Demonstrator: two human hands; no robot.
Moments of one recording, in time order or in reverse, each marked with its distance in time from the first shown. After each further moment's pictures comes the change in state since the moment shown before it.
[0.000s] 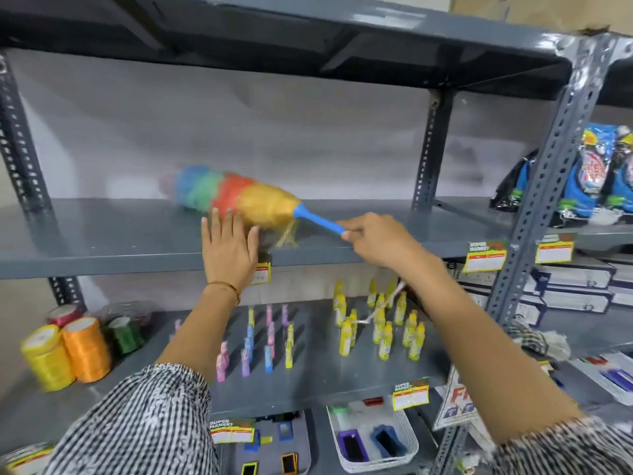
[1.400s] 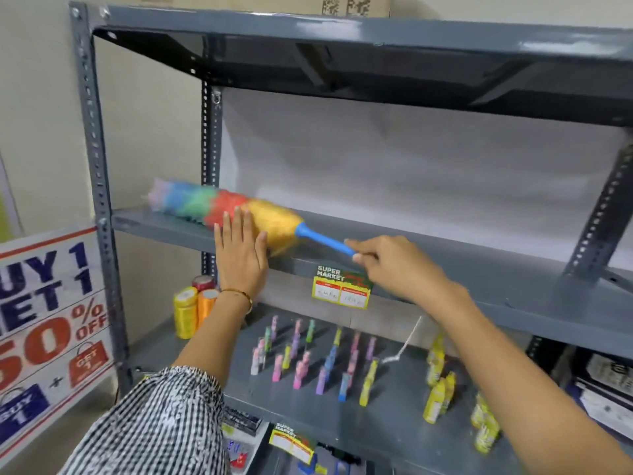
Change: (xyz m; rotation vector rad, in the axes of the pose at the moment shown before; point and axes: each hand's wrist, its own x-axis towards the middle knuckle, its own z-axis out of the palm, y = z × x) left_hand -0.023 -0.114 -0.069 0.150 0.245 -0.283; right_hand 0.041 -0.085 0.047 0.007 -0.067 -0.522
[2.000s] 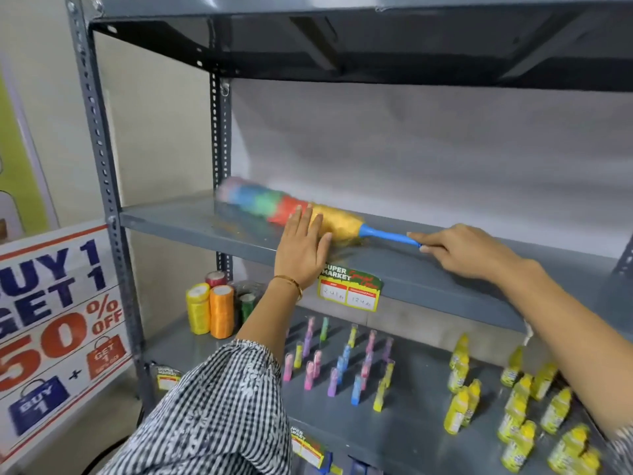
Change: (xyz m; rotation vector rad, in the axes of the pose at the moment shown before) left_hand 0.010 0.064 0.053 -0.056 -0.177 0.236; right_hand 0.055 0.145 0.009 -0.285 -0.024 -0.074
